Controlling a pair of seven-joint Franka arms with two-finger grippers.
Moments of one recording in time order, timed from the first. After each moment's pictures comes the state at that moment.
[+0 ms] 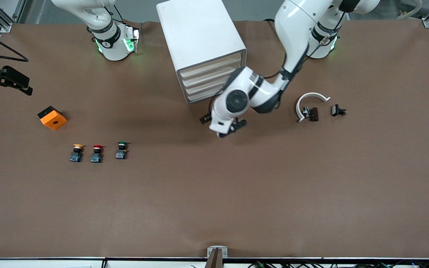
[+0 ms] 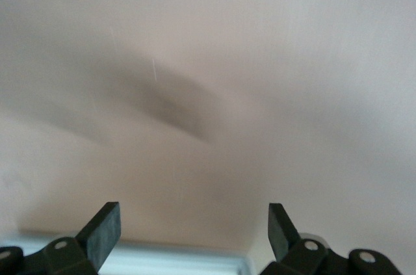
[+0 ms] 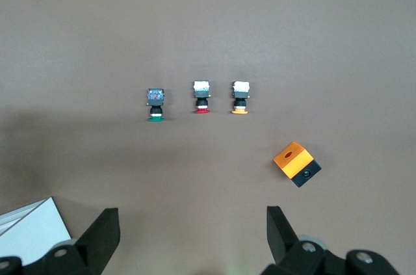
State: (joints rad) left arm -0.62 0.66 -0.10 -1.59 -0.35 2.19 -1.06; right arm 0.05 0.00 -0.06 -1.48 -0.02 1.45 0.01
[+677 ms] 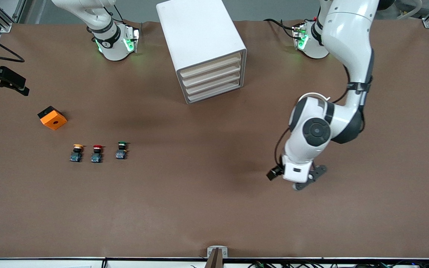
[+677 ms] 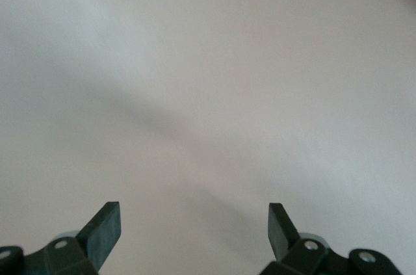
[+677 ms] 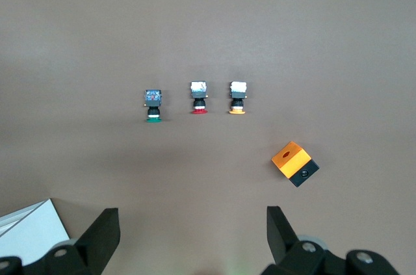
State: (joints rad) left arm -0.47 0.63 0.13 -1.46 -0.02 2.19 -0.93; right arm 0.04 0.00 -0.05 -1.48 -0.02 1.45 0.01
